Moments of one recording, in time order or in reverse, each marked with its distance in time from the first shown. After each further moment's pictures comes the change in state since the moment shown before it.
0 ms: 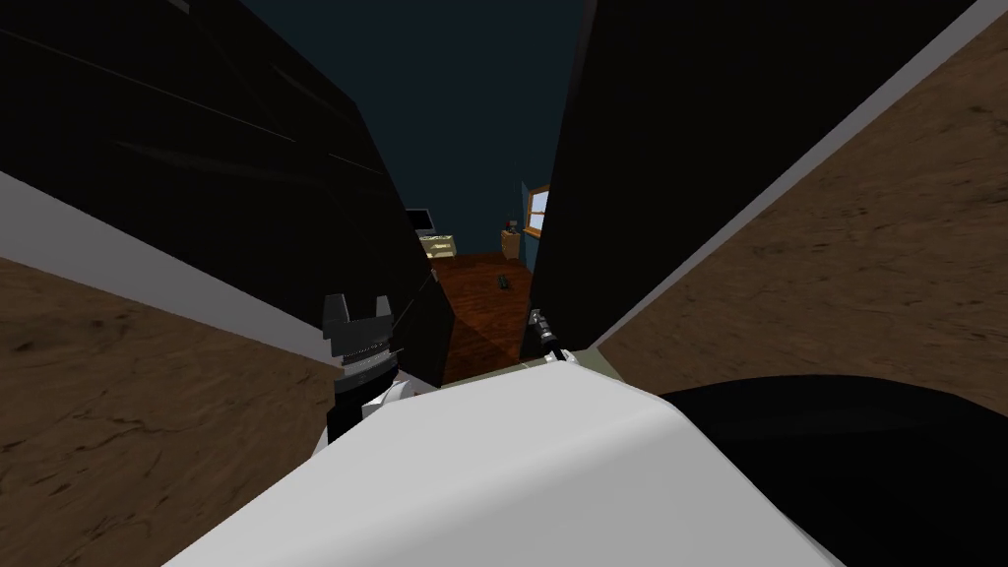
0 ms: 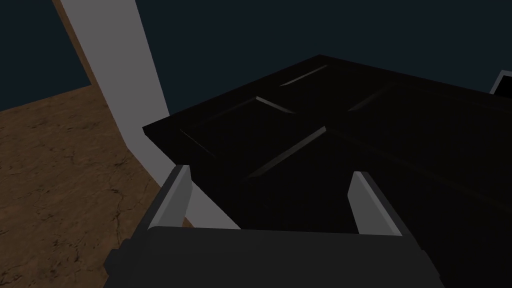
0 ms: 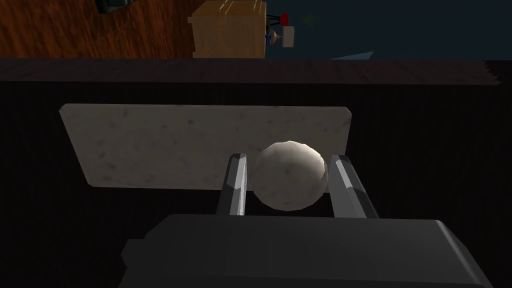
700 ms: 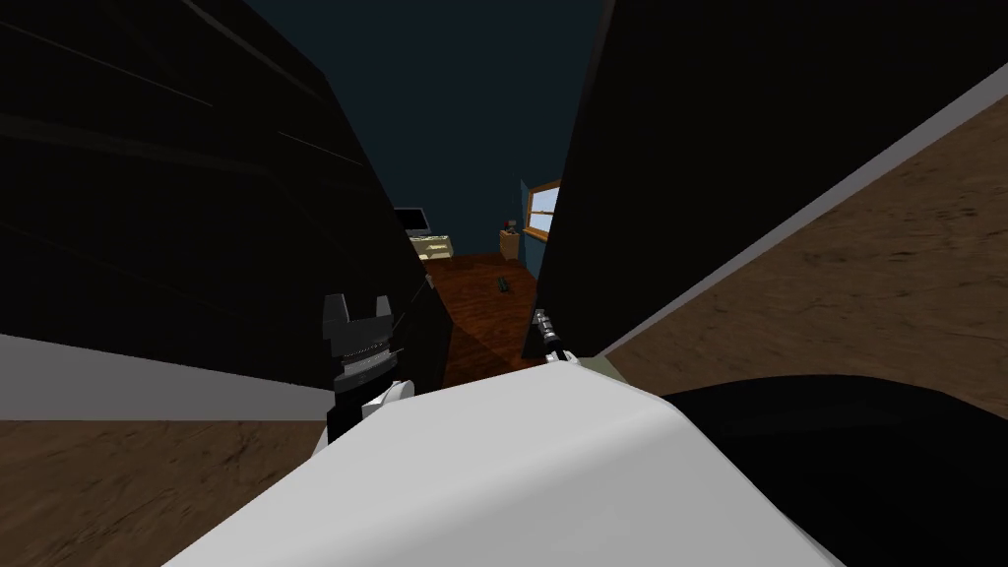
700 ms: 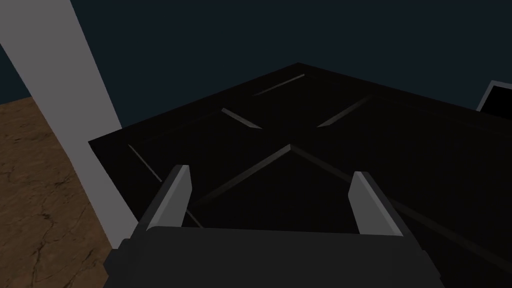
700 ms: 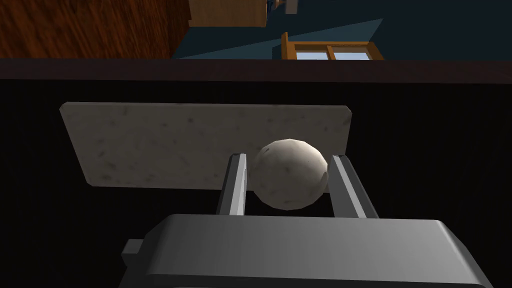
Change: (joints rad) arm 0.025 0.009 -0.050 -0.044 -0.037 0.031 0.030
